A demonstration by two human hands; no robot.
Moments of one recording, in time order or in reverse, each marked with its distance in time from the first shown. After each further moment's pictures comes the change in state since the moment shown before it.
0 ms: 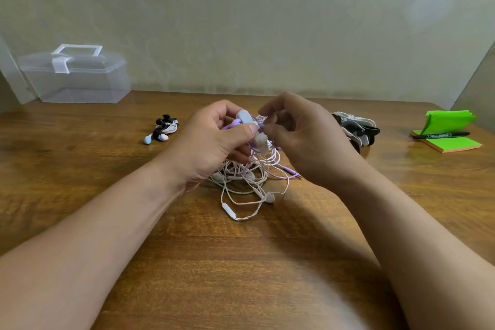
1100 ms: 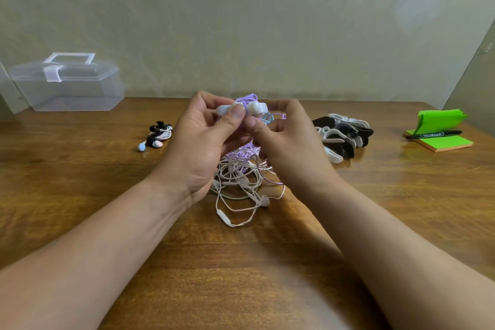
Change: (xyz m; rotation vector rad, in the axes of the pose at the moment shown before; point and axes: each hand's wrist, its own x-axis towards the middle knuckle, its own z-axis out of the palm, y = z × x) left_hand 0.002 -0.003 0.015 -0.285 0.119 0.144; right_hand -0.001 -0.004 0.028 0.369 0.141 0.237
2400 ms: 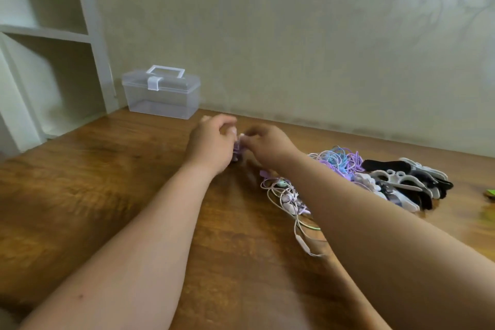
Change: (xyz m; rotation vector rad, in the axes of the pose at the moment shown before) left_hand 0.050 0.003 -0.148 0.943 0.413 0.007; right_hand 0.090 -0.010 0.153 -0.390 -0.387 0.039
